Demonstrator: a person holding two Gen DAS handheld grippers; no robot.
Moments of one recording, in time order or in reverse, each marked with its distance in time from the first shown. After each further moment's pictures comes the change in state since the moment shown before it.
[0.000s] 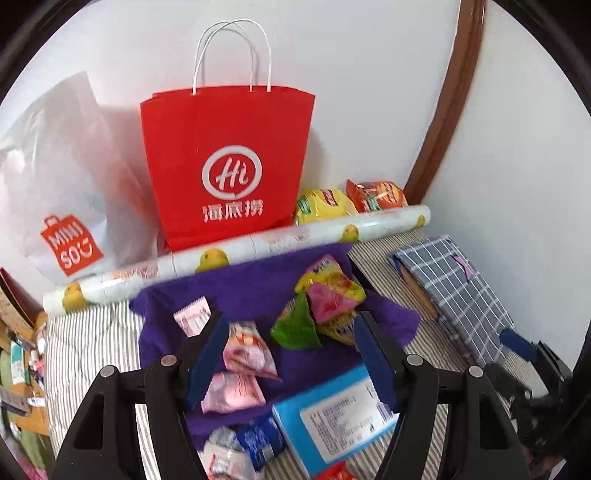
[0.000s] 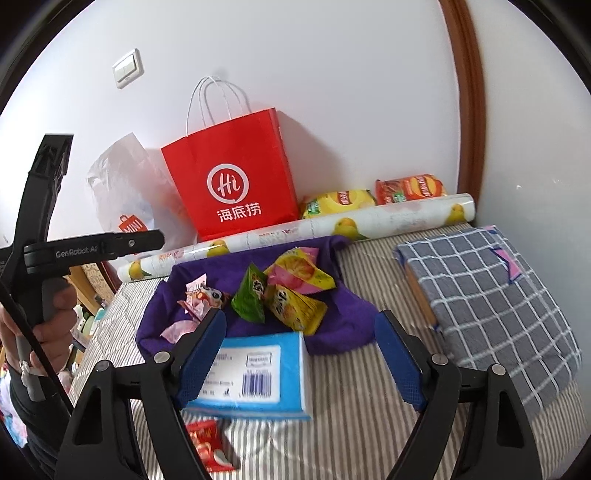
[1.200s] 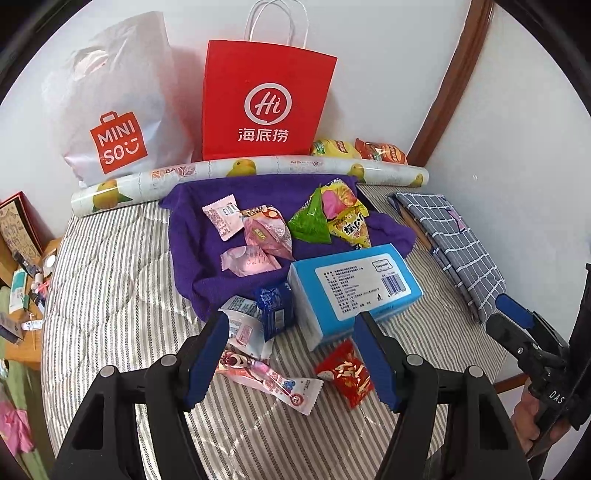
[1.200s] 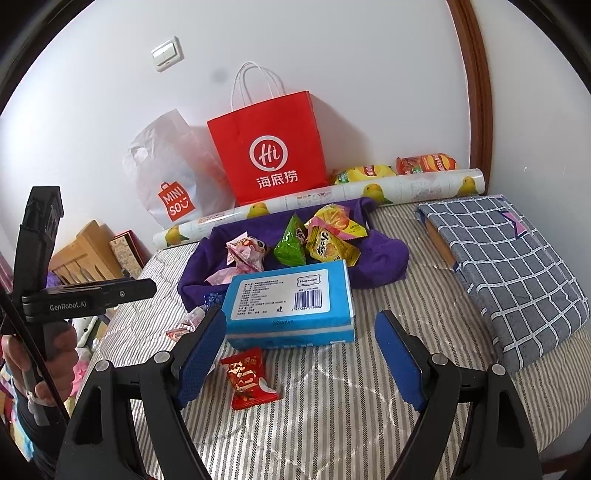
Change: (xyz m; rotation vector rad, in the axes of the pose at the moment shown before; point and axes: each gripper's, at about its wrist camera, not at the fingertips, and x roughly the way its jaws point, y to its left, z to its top) left arm -0.055 0.021 -0.113 -0.088 0.069 0.005; right arm -0.047 0.032 -0.068 -0.017 0.031 0.080
